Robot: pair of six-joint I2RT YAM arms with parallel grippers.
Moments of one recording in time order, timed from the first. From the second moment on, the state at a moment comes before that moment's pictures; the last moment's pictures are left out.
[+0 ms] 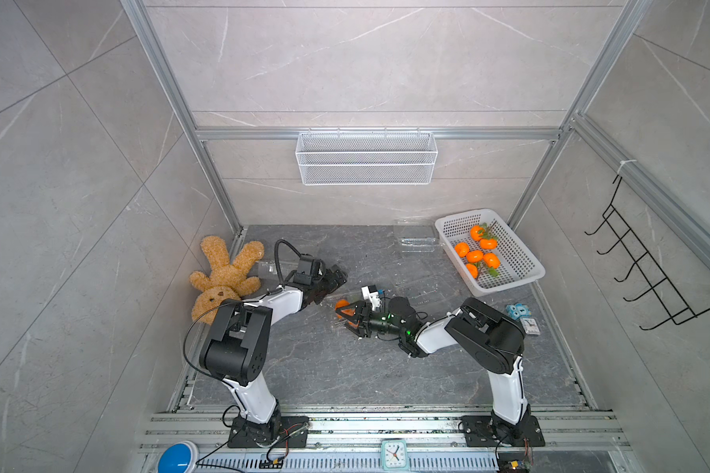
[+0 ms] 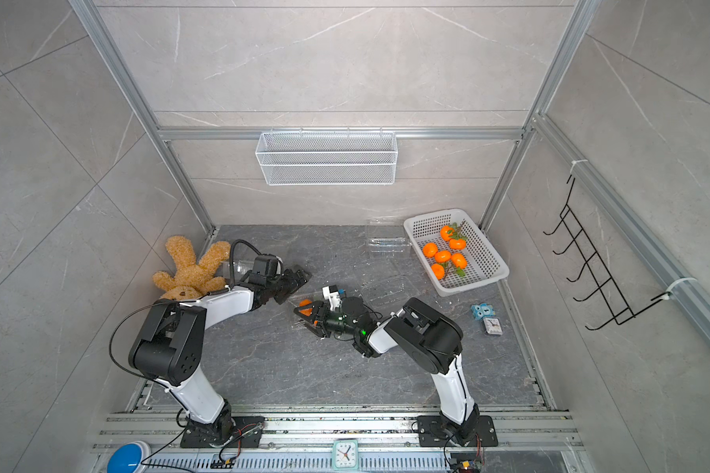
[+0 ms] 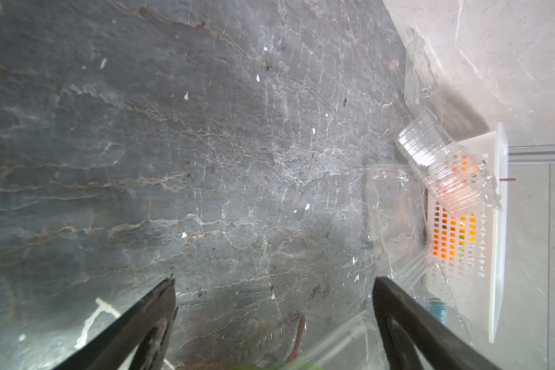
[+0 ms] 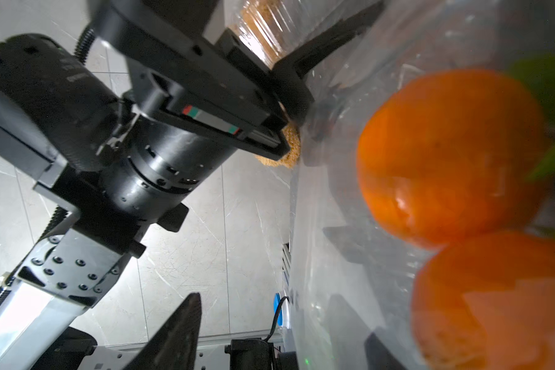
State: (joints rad) left arm -0.31 1.73 0.96 0.01 0.27 -0.86; right arm 0.83 2.04 0.84 1.15 -0.51 1.49
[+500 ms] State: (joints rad) left arm -0.36 1.77 0.96 0.01 0.36 -0.94; right arm 0.87 2.06 0.90 1.35 -0.48 1.49
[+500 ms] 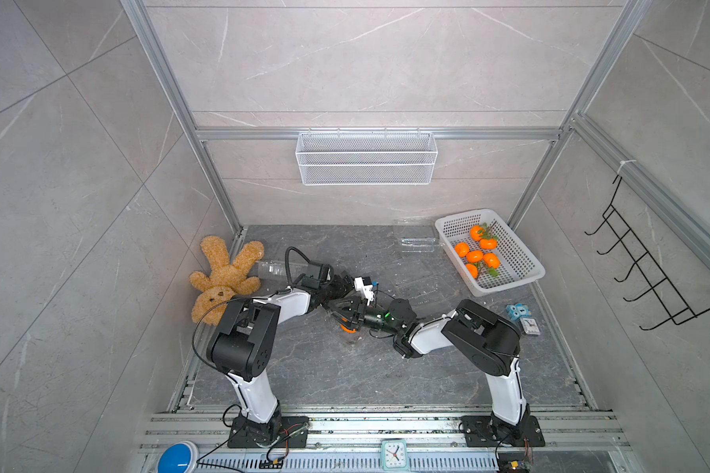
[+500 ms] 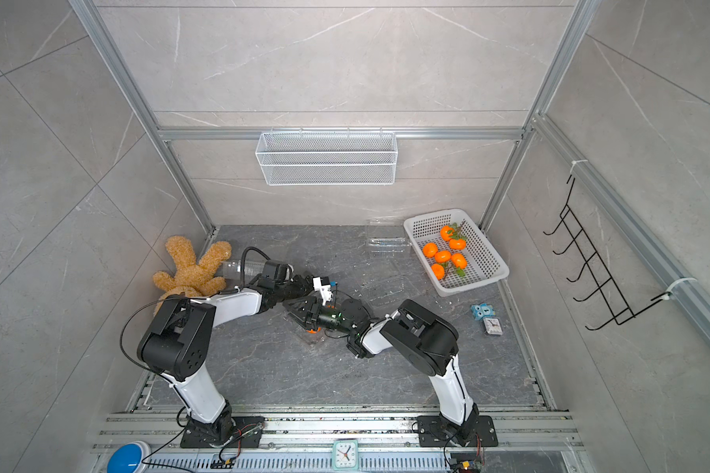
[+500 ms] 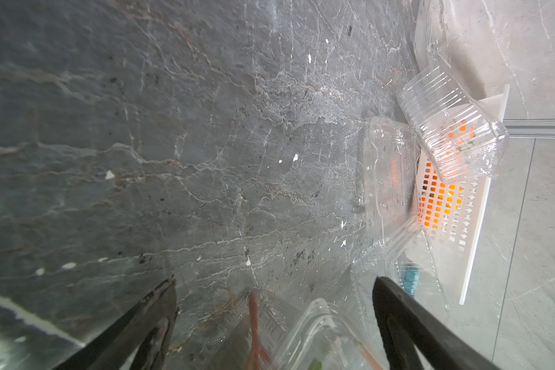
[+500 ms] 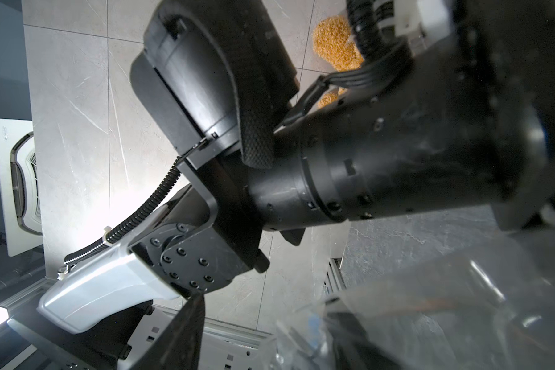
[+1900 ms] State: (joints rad) left arm -0.25 1.20 0.92 -0.42 0.31 -0.85; right arm 0.84 1.77 1.33 -0.46 -0.18 0.50
